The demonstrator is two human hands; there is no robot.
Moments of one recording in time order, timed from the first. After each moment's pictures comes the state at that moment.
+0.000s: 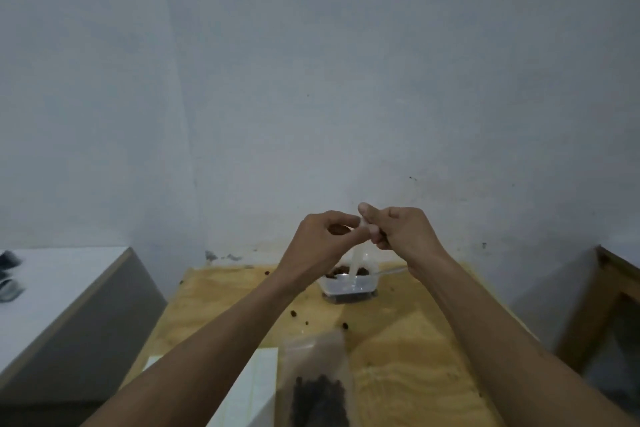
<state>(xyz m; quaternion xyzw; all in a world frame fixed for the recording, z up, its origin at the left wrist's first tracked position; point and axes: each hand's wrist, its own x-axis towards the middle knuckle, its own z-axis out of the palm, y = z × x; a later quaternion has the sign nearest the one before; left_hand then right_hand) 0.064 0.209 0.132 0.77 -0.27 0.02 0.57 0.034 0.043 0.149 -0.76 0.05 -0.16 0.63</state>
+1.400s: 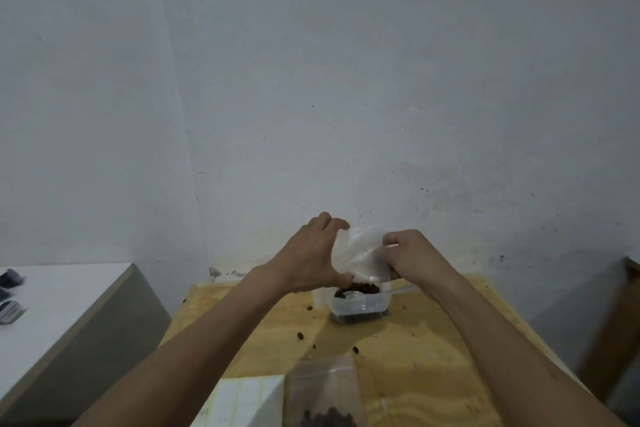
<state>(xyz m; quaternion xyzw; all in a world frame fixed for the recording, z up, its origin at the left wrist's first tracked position) 0.128 0.226 0.128 0.90 -0.39 0.11 0.18 0.066 0.029 0.132 -0.86 0.10 -0.08 0.50</state>
